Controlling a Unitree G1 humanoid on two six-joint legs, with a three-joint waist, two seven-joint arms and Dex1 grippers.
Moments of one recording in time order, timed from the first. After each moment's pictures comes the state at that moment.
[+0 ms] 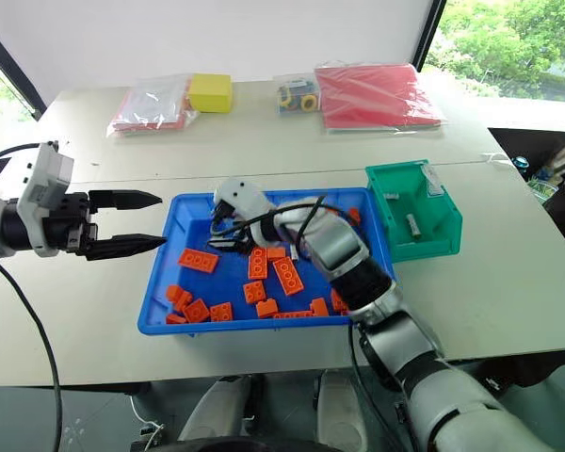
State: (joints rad) left arm -0.33 1.02 0.26 -0.25 -0.73 0.64 -1.21; right arm -0.93 -0.24 0.45 0.17 0.17 0.75 0.81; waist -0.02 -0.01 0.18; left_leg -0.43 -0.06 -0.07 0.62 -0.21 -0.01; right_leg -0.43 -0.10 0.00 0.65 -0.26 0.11
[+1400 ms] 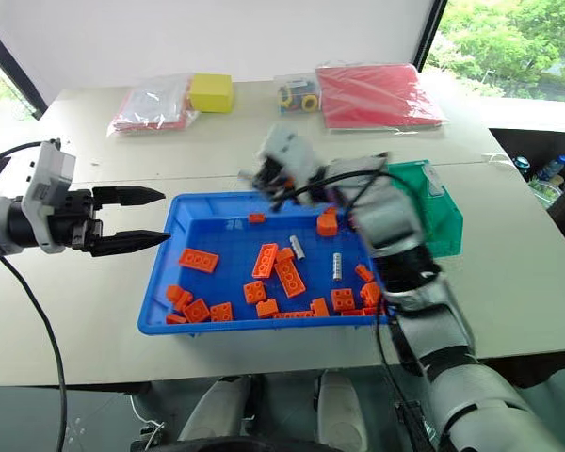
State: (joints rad) left arm -0.34 0.98 0.24 -0.22 -0.70 0.60 -1.23; right arm -0.85 -0.41 0.05 -0.13 0.08 0.91 0.82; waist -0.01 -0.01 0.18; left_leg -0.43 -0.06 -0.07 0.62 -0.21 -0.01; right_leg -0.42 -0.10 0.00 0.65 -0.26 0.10
